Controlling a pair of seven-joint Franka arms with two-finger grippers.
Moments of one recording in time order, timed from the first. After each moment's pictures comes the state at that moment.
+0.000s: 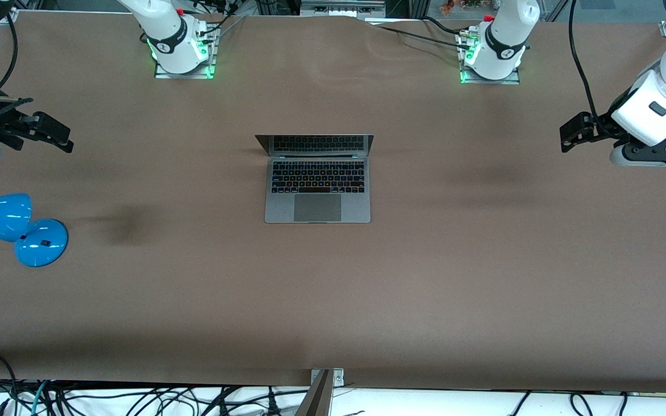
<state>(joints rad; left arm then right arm) -0.08 0.05 -0.04 -1.55 0.04 1.53 -0.09 0.03 0.00 -0.02 -1.64 -0.01 1.64 0.06</state>
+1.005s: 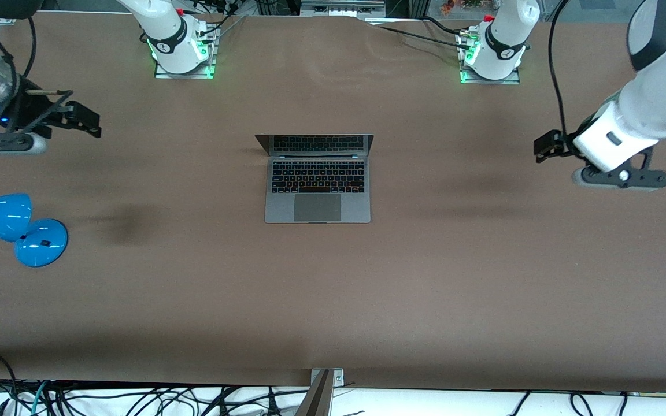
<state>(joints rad) -0.10 0.15 -0.07 -1.55 0.00 1.53 -0.09 0.07 0.01 0.05 -1.64 -0.01 1.49 0.06</state>
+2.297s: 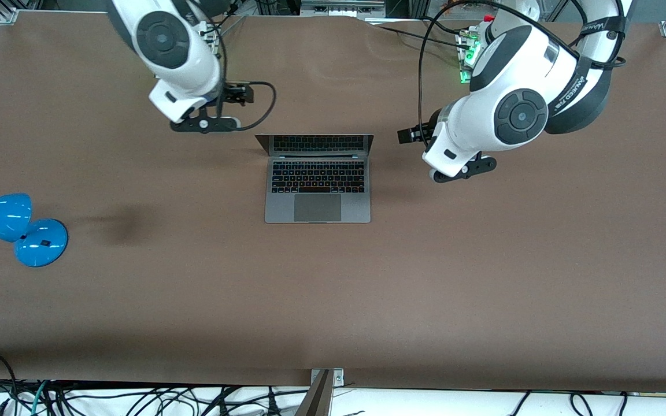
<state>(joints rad) -0.16 0.28 -0.34 -1.58 -0.26 1.47 -0.76 0.18 0.05 0.44 -1.87 0.09 1.58 0.59</state>
